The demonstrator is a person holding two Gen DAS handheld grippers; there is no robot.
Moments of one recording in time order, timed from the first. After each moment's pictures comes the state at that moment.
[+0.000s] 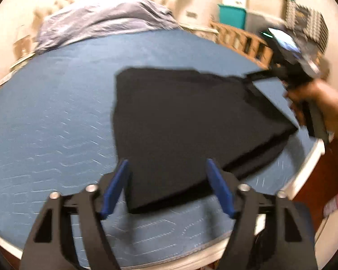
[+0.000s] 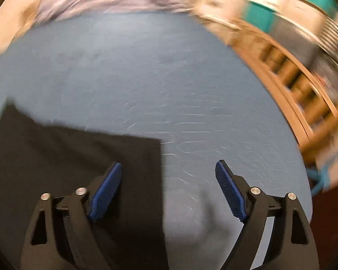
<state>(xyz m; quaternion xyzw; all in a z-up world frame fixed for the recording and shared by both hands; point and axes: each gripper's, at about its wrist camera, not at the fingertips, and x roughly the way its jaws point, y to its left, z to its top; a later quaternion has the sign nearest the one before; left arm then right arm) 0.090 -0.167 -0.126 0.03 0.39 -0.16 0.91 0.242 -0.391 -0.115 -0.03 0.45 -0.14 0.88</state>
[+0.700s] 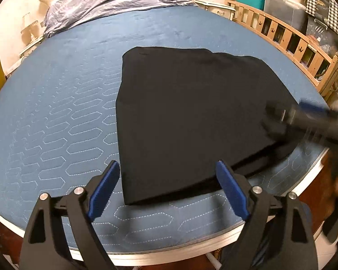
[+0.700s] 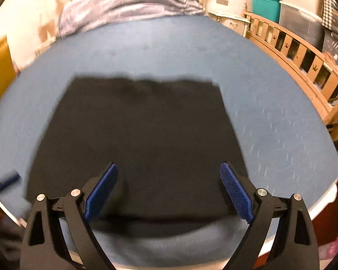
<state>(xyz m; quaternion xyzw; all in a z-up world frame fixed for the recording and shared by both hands) 0.107 -0.189 -0.131 0.06 0.48 -0.11 0.87 0.148 -0.322 -0.119 0.05 0.45 -0.06 0.89</state>
